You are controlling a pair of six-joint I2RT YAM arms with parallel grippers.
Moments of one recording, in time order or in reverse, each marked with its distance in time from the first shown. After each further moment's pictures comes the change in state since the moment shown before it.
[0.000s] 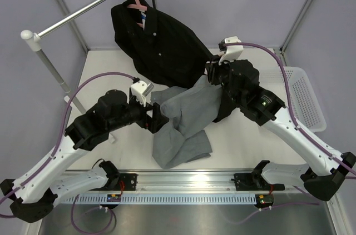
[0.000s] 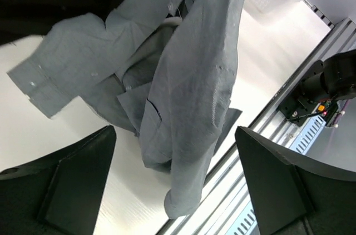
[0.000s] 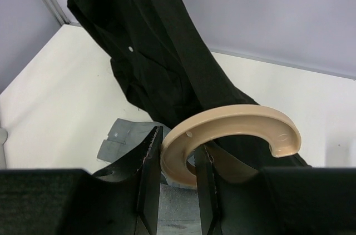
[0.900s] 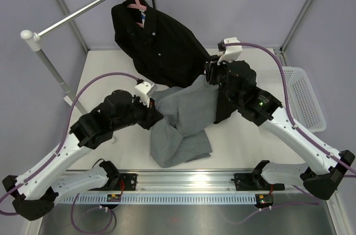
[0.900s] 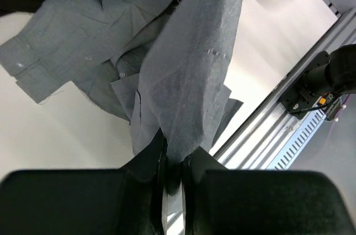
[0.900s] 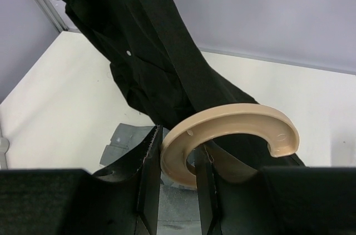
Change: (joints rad) left arm -0.004 0.037 -0.023 -0.011 -0.005 -0.036; right arm 0.008 0.014 -0.013 0.028 0.047 0.026
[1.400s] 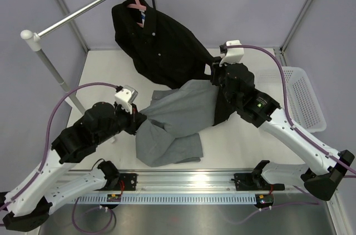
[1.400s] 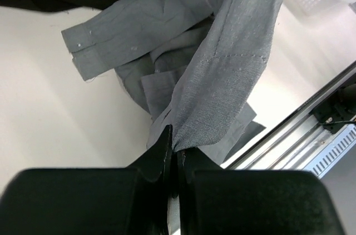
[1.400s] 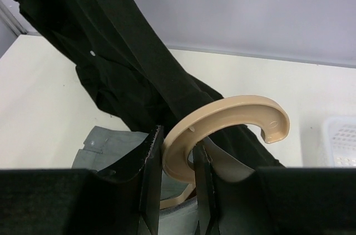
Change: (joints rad) left arm -0.002 -0.209 -0.048 -0.095 -0.182 0.008; right arm 0.003 -0.012 -0.052 0.023 0.120 -0.021
